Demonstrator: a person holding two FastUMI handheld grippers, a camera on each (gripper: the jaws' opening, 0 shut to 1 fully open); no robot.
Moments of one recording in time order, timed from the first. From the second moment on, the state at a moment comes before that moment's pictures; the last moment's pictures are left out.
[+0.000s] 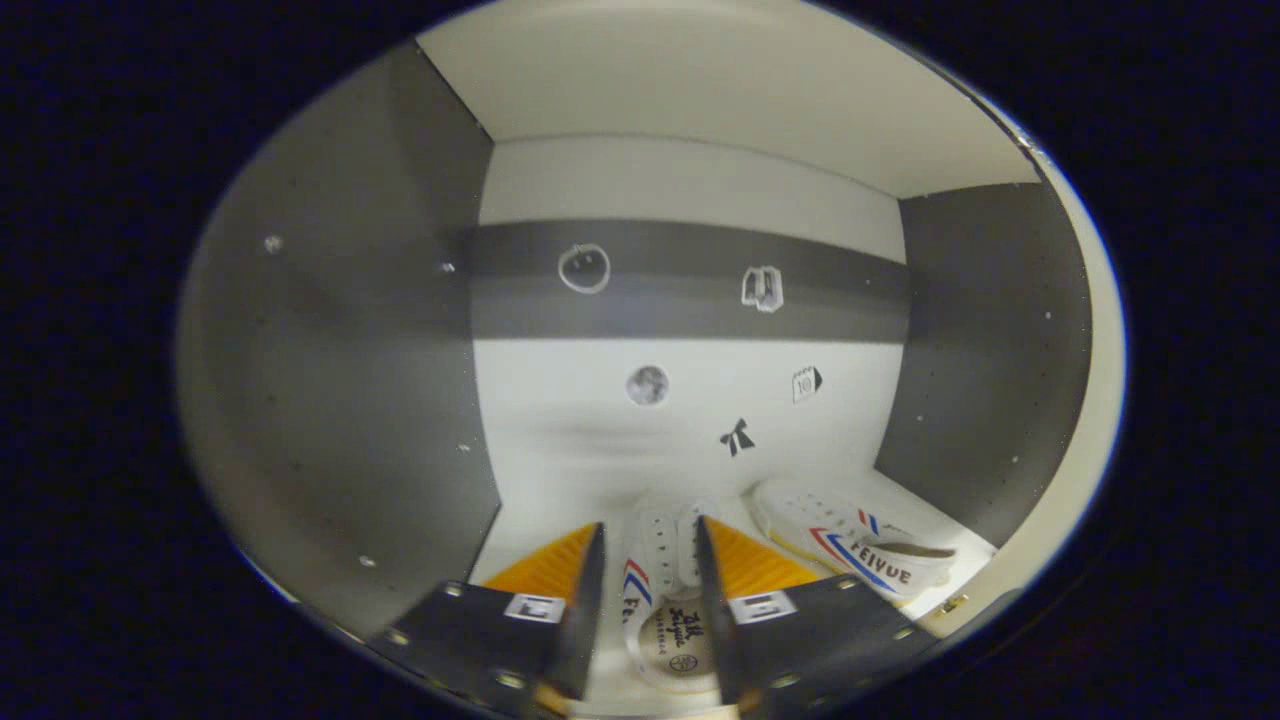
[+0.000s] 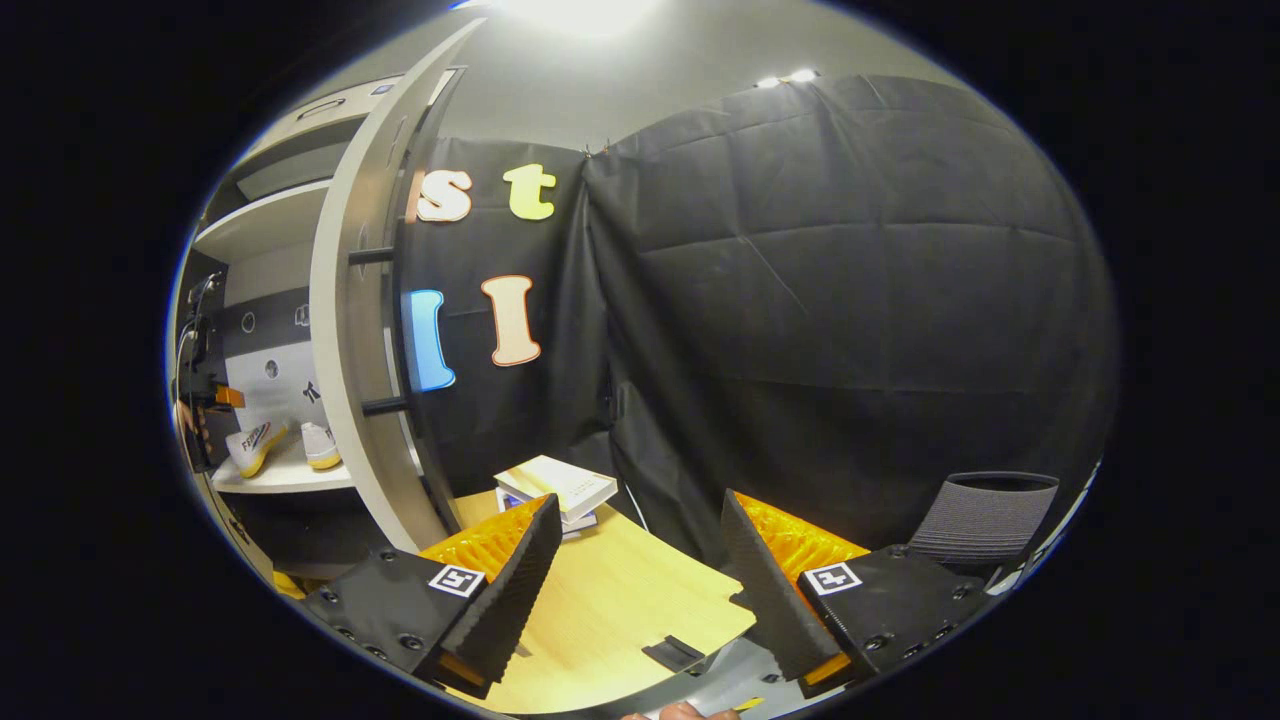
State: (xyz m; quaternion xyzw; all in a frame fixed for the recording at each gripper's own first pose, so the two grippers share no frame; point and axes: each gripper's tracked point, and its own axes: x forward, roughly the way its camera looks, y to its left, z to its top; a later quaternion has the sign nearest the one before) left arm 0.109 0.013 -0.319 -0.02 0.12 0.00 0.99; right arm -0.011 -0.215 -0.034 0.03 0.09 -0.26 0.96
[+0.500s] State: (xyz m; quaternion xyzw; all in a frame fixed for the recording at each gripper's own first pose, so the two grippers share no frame) left arm -0.022 -0.004 -0.243 0.04 0.04 0.00 1.00; right arm 0.042 -0.238 0.026 0.01 0.04 -0.18 0.98
